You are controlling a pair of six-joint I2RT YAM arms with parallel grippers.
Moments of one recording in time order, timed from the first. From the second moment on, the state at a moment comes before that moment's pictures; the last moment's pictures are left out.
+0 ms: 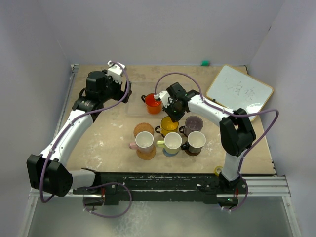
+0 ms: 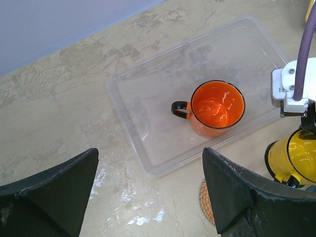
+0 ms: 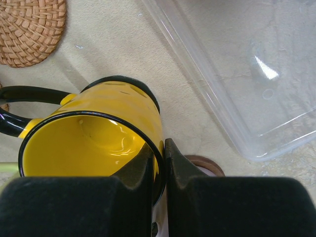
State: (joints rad) left arm -0.27 1.28 1.15 -0.26 0.17 0.13; right arm 0.60 1.85 1.40 -0.71 -0.10 -0.29
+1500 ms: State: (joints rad) left arm -0.27 1.29 1.15 -0.26 0.17 0.16; right arm 0.61 1.73 1.41 -0.76 -0.10 -0.30
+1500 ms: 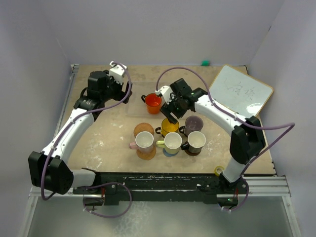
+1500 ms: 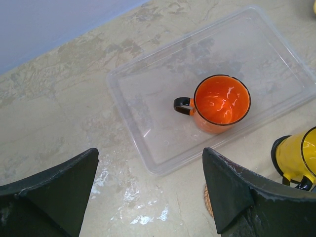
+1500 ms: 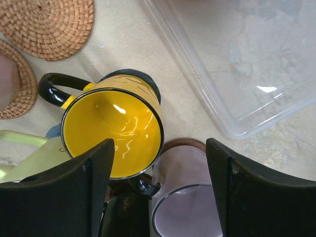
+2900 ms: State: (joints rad) left arm -0.27 1.37 1.13 -0.18 0.15 0.29; right arm 0.31 1.10 1.03 -0.65 0.05 -0.33
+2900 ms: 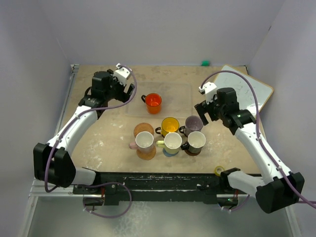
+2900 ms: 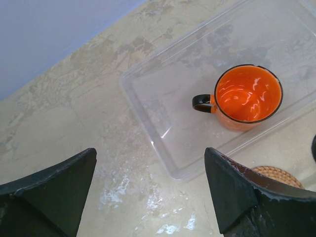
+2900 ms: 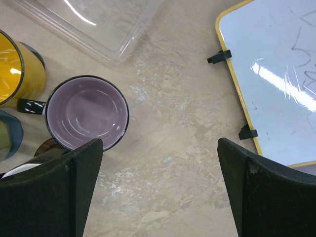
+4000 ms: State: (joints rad) left arm -0.30 1.68 1.47 -0.34 0.28 0.44; right arm 0.26 1.03 1.01 -0.64 0.01 -0.33
